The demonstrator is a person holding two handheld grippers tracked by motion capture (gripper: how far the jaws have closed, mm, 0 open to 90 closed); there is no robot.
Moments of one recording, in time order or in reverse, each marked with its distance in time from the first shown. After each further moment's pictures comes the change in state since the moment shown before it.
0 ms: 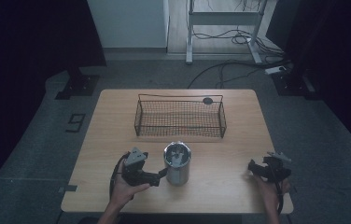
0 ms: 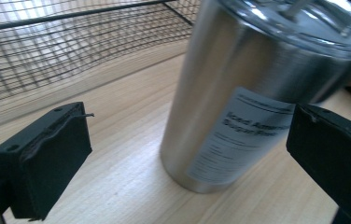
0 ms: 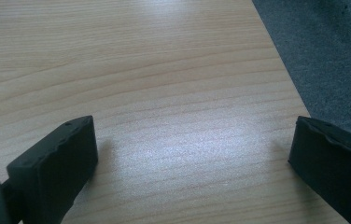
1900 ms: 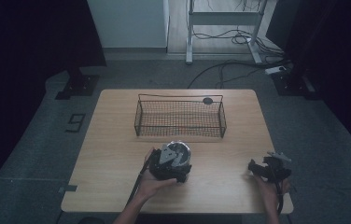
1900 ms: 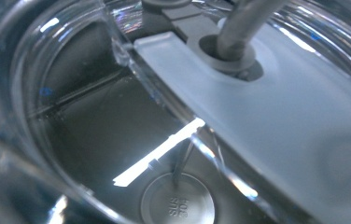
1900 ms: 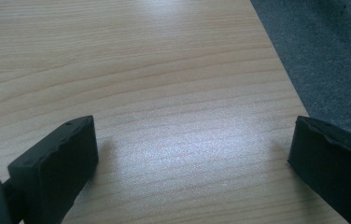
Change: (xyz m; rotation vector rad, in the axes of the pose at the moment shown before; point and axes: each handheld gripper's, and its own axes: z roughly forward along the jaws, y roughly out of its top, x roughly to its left) left arm -0.040 0.019 0.069 0.011 0.049 0.138; right arm 0.000 0.000 0.000 -0.001 -0.003 0.003
